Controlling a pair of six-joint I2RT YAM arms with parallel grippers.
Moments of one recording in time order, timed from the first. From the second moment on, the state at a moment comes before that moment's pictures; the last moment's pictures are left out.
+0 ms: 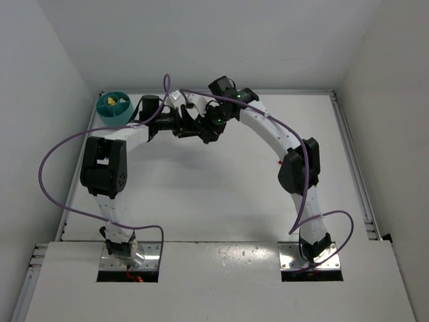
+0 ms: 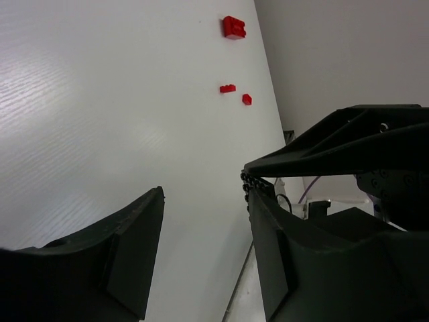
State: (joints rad) left arm -0.14 1.94 1.30 0.09 1.00 -0.62; right arm 0.59 2.19 2.13 -0.94 -0.40 -0.51
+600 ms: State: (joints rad) left arm -0.11 1.93 1.29 0.05 1.03 -0.58; right arm 0.59 2.19 2.08 -0.94 -0.37 -0.51
